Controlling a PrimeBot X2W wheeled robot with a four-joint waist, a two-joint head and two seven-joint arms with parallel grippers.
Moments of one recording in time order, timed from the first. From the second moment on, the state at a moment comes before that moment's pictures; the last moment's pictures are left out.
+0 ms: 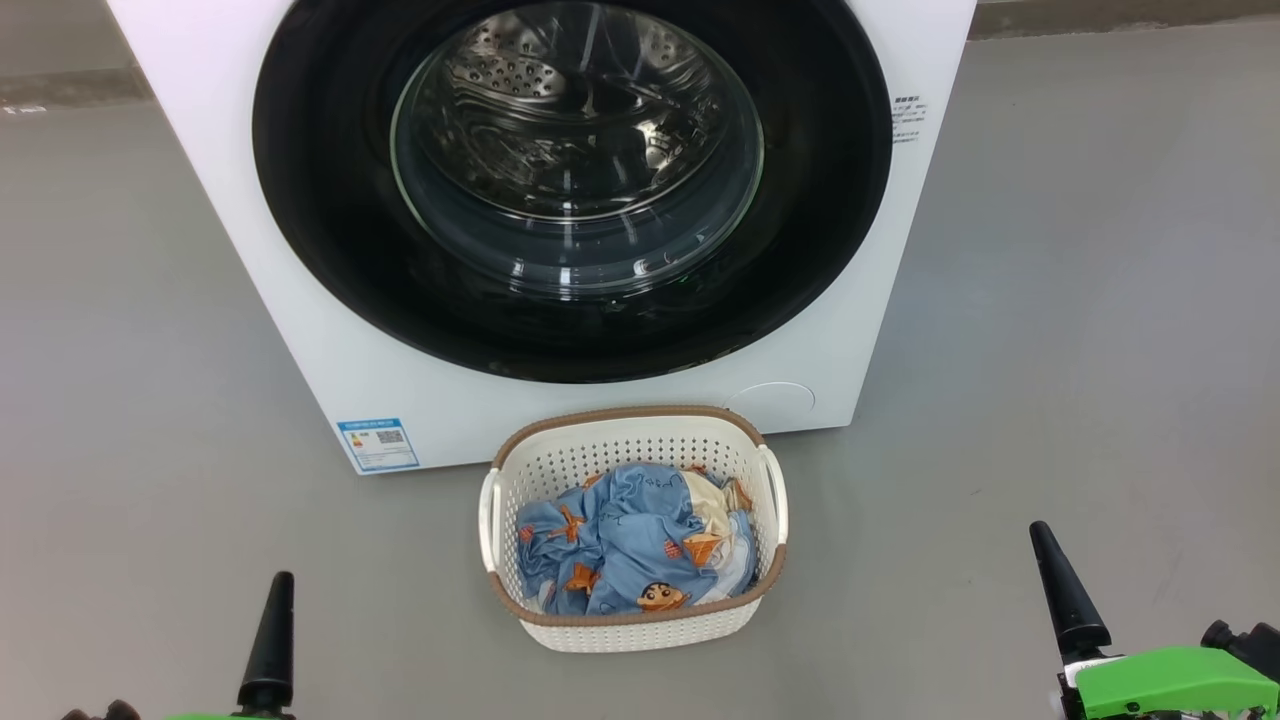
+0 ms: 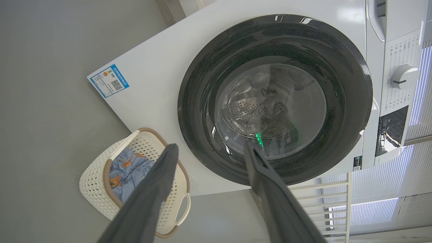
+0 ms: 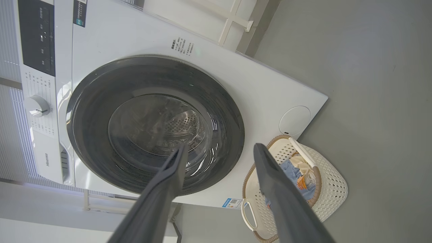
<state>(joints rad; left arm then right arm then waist) -0.03 0.06 -0.01 0.28 -1.36 -0.12 0.01 -0.05 -0.08 -0.08 0.30 1.30 0.13 0.01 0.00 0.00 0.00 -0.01</state>
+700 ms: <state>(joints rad) -0.03 0.08 -0.05 0.26 -1.06 -0.12 -0.05 -0.07 -0.11 -0.04 0.26 1.00 0.13 -0.05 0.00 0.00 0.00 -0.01</state>
